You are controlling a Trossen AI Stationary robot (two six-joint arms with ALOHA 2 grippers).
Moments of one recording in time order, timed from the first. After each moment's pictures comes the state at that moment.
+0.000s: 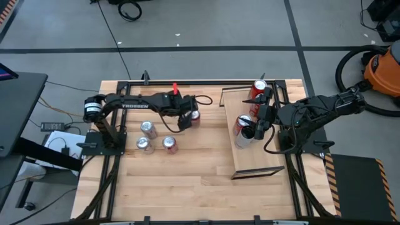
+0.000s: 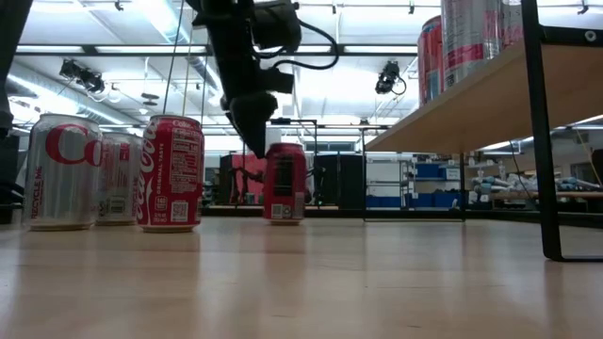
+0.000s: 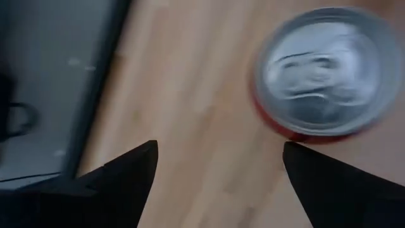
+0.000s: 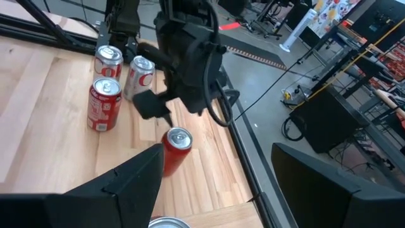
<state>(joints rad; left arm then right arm) 0.21 1.72 1.34 -0.82 -0.44 -0.06 0.36 1.03 1.25 -0.72 0.71 -0.11</state>
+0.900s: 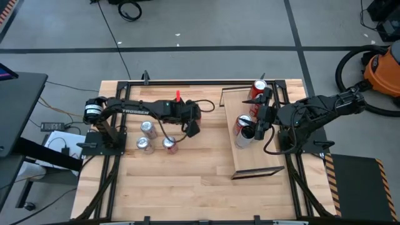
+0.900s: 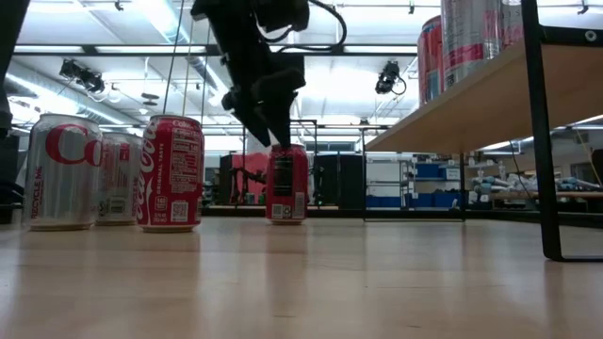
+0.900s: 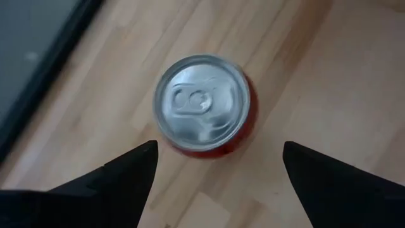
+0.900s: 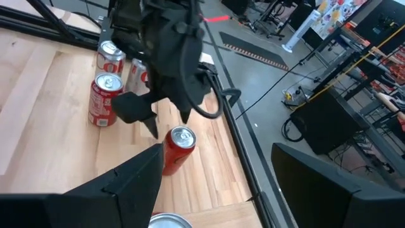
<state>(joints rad) 0.09 1.72 1.34 -0.72 -0.40 -0.32 0.36 1.03 1.25 -0.73 0.70 -0.12</state>
